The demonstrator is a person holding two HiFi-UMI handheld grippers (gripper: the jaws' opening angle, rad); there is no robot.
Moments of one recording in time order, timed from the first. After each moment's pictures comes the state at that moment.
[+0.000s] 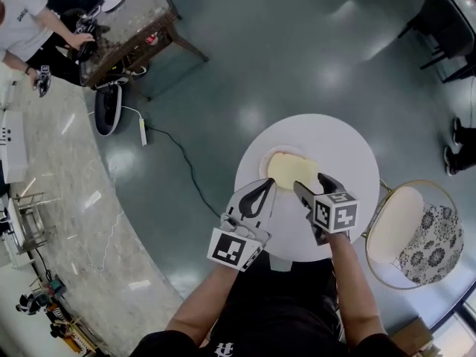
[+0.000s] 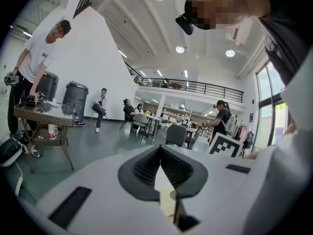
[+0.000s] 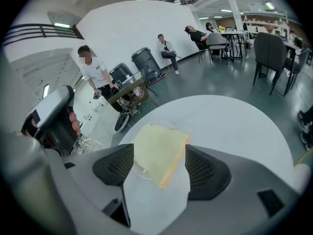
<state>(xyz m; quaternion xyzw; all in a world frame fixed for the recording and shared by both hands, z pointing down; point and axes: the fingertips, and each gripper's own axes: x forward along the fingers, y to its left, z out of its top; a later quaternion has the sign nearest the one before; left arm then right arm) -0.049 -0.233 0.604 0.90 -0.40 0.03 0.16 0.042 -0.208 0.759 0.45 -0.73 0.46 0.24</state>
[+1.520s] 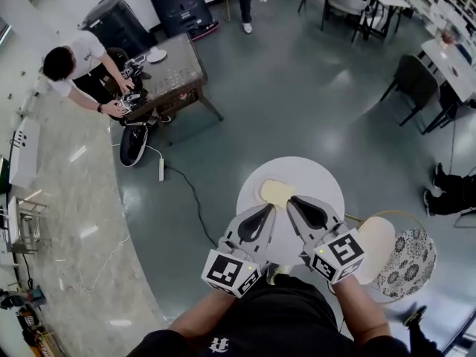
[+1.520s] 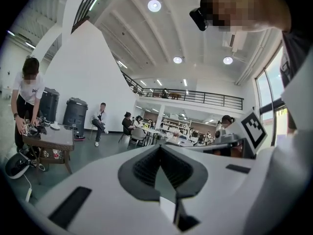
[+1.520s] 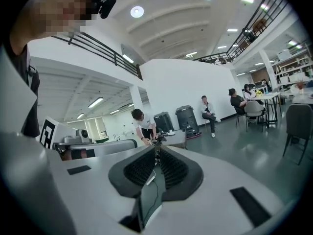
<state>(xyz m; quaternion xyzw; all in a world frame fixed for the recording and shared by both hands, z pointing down) -0.020 -0.135 0.341 0.90 -0.41 -0.01 0.14 0.017 -0.144 0.360 0.39 -0.90 0.18 0.04</state>
